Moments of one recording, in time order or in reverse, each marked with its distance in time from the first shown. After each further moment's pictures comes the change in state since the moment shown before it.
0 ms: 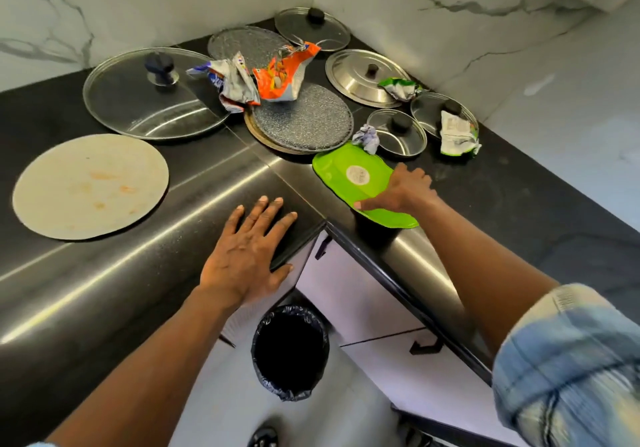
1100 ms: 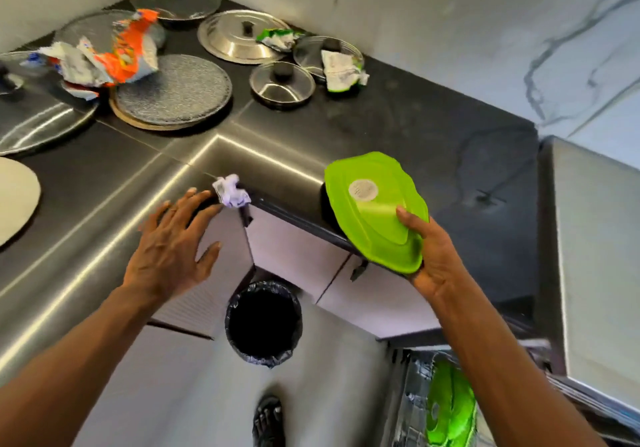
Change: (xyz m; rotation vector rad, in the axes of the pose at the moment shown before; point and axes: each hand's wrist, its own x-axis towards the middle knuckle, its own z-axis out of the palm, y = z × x) left_hand -0.018 0.040 0.005 0.002 0.198 0.249; right_hand -0.195 0.202 0.075 1.936 0.069 0.230
